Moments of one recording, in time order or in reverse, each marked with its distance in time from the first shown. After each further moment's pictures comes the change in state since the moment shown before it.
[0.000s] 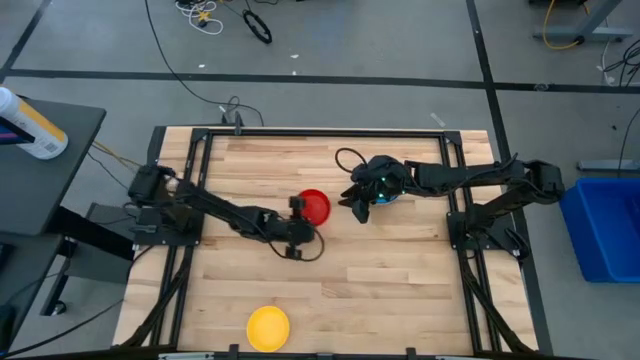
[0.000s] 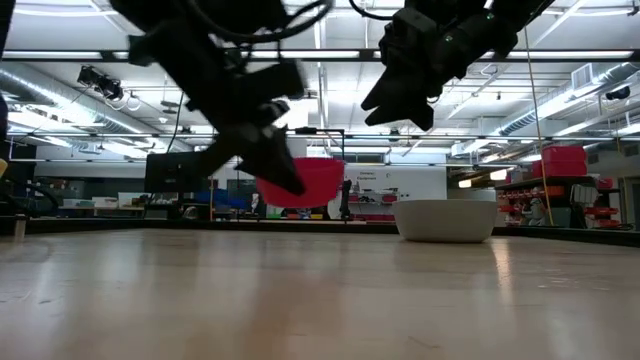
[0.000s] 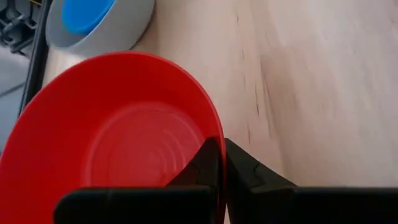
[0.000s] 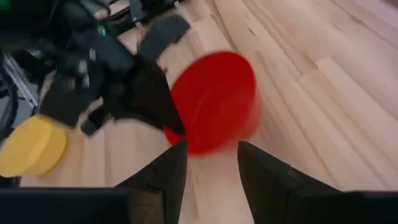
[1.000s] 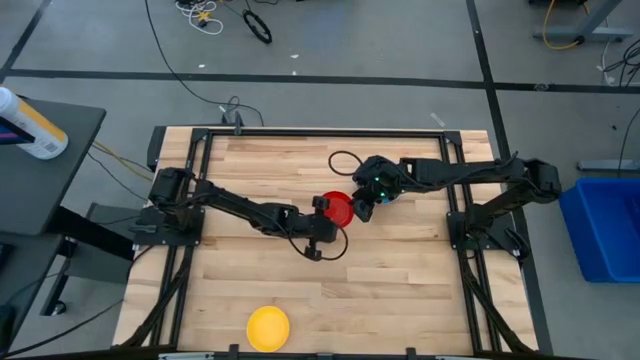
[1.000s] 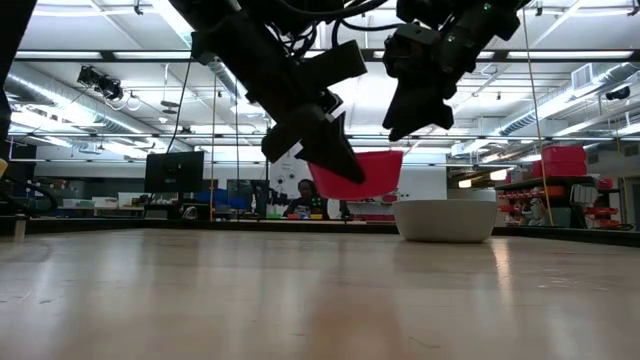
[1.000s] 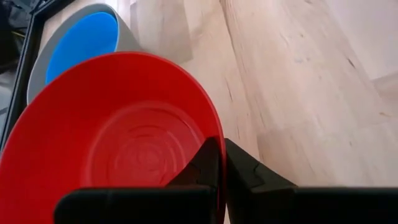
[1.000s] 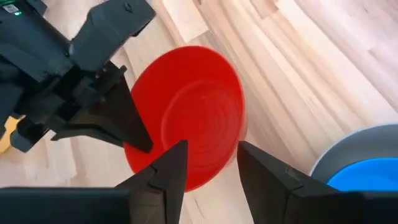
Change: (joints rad) left arm 0.047 0.137 0.220 -0.002 0.135 0.080; right arm 0.011 0.026 0.116 -0.335 0.087 0.036
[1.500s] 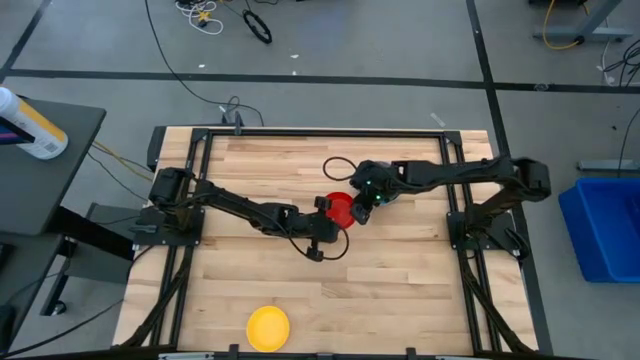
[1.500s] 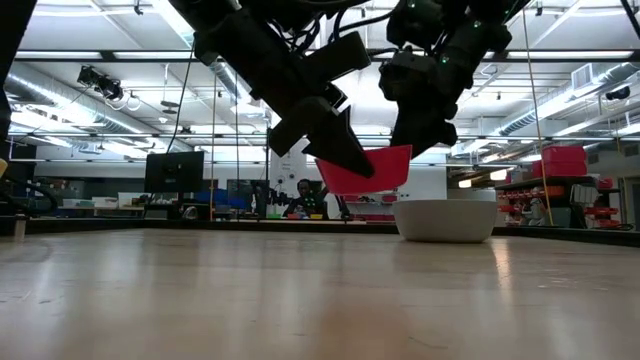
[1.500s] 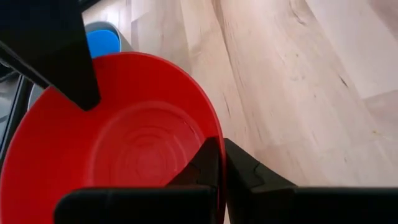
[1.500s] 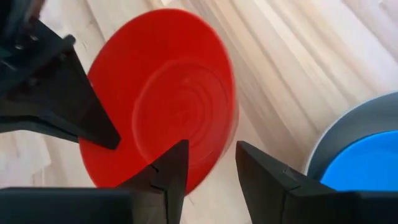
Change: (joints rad) left arm 0.000 0.000 0.000 0.049 0.024 0.011; right arm -0.013 0.085 0.000 -0.038 -0.003 0.020
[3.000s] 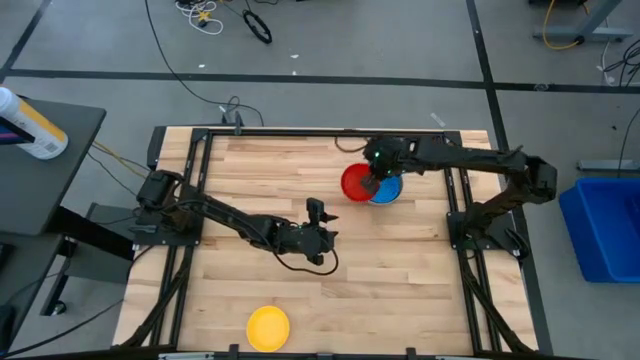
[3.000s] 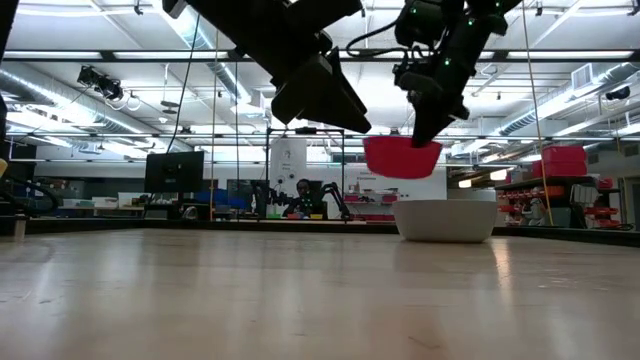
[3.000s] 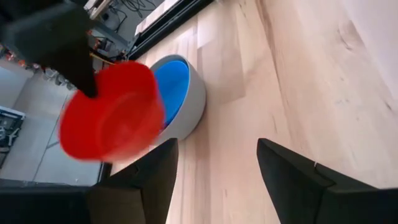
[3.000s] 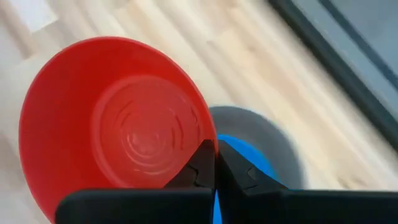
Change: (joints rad) left arm -0.130 -0.070 0.000 0.023 -0.355 0.045; right arm -0.181 -0.063 0.123 -0.258 0.251 -0.162
